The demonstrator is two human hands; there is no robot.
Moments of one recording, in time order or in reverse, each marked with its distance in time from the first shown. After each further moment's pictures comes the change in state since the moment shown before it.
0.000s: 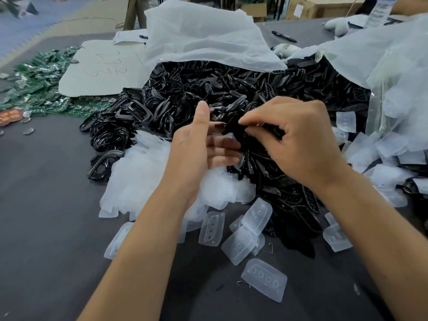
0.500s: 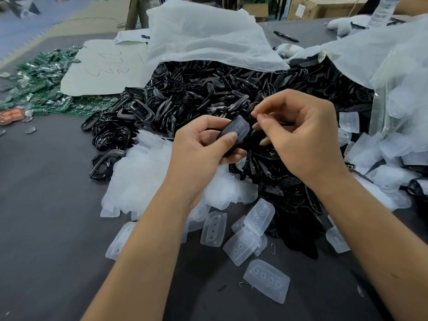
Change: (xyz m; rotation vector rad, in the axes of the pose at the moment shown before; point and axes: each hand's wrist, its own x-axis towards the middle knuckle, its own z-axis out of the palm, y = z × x) left_hand -0.001 -0.005 -0.001 0.043 -0.036 0.153; right_hand -0.004 0.002 0.012 0.390 0.147 0.408
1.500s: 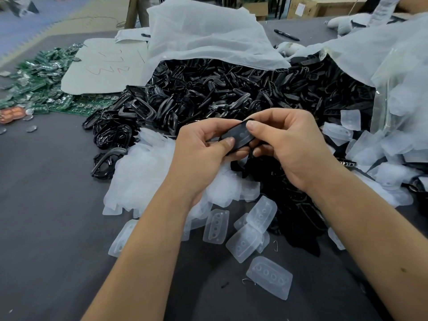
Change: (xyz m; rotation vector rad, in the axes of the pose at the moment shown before) left_hand -0.001 -0.003 -0.003 0.028 -0.088 0.042; right_hand -0.003 -0.001 0.014 0.385 -0.115 0.462
